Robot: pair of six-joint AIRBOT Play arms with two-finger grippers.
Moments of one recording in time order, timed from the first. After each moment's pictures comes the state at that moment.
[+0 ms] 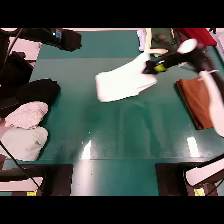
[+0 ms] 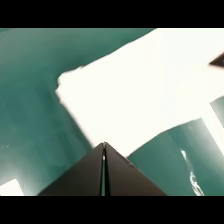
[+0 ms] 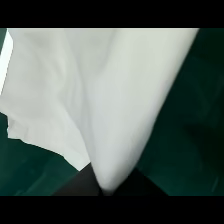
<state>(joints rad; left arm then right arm) -0.35 -1.43 1.93 1.30 -1.17 -1.52 0.02 -1.68 1.73 -1.05 1.22 1.38</state>
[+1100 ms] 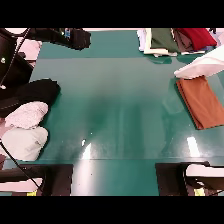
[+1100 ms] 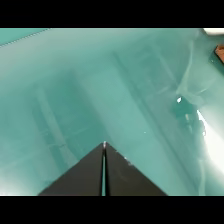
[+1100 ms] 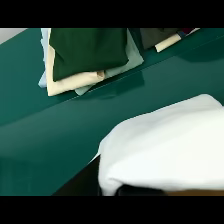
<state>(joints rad) -0.40 -1.43 1.93 1.29 -1.12 -1.54 -0.58 -1.44 1.74 -0.90 1.09 1.35</state>
